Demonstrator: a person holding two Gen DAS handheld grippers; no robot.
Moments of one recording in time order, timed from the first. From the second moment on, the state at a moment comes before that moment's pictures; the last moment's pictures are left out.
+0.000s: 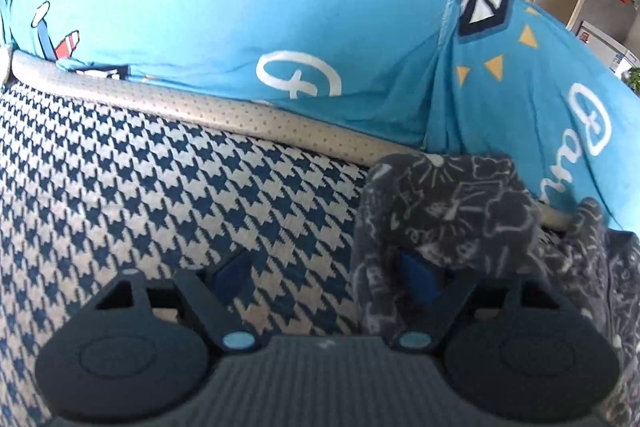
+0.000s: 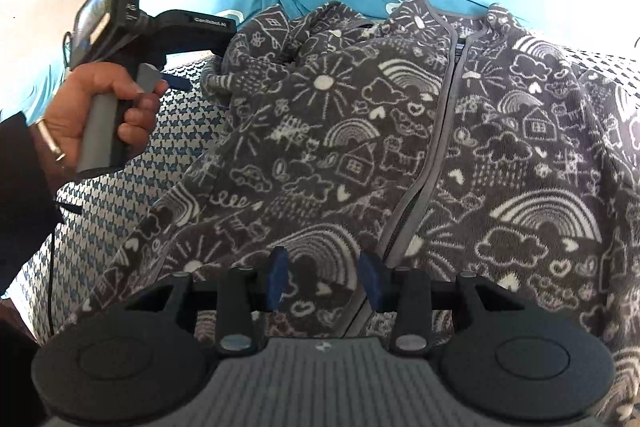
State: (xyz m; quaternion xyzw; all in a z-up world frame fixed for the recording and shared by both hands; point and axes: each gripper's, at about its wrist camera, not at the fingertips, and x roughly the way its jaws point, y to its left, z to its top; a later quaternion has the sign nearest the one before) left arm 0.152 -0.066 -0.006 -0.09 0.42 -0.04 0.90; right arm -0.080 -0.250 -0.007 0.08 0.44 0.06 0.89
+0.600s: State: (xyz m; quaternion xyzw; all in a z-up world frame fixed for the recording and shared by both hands) left arm 0.116 -0.076 0.029 -0.02 0.31 0.07 0.95; right arm -0.074 -0.244 -0.017 0.05 0.44 0.06 0.90
